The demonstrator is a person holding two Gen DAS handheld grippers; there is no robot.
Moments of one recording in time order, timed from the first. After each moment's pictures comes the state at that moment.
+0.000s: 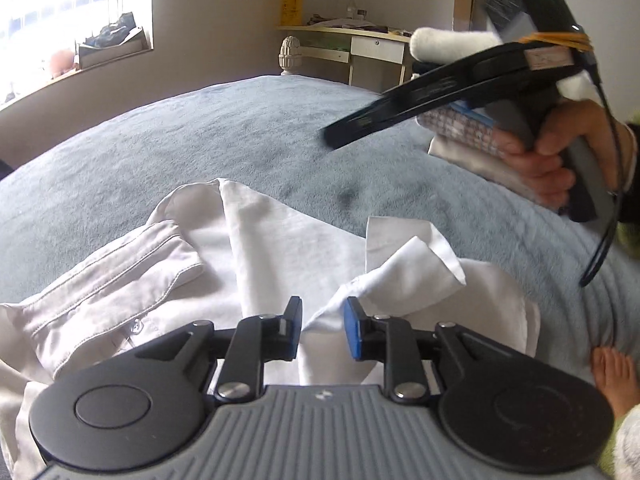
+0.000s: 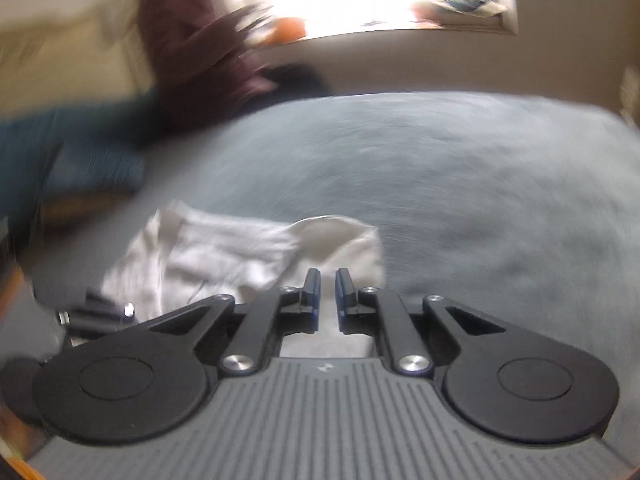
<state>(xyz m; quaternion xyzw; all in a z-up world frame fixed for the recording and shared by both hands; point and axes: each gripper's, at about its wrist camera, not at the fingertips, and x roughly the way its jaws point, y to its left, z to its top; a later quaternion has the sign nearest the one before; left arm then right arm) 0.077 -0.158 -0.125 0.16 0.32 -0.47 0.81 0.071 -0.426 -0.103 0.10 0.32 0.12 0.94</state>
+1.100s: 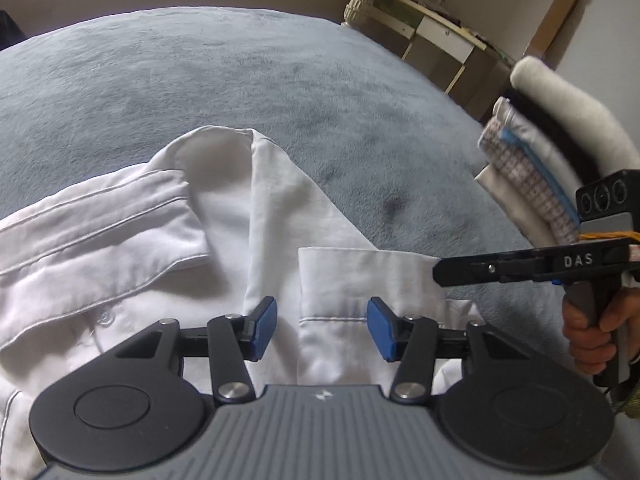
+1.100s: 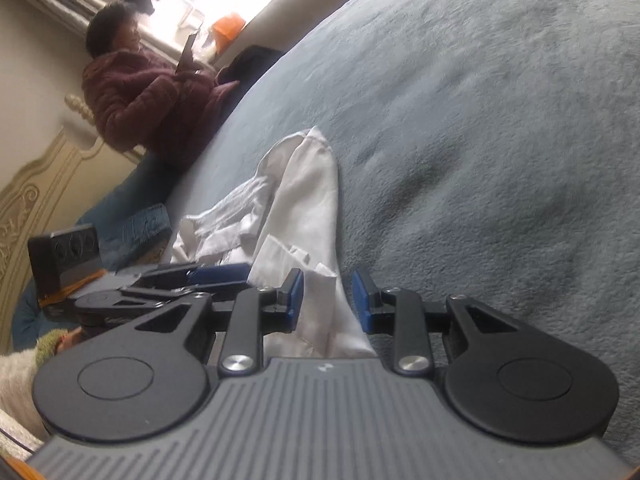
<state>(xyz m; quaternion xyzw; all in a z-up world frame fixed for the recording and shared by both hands) 0.151 -0.185 -0.143 0.04 0.47 -0.42 0.78 0.050 -0.478 -0.187 0.33 0.39 0.16 0.84</state>
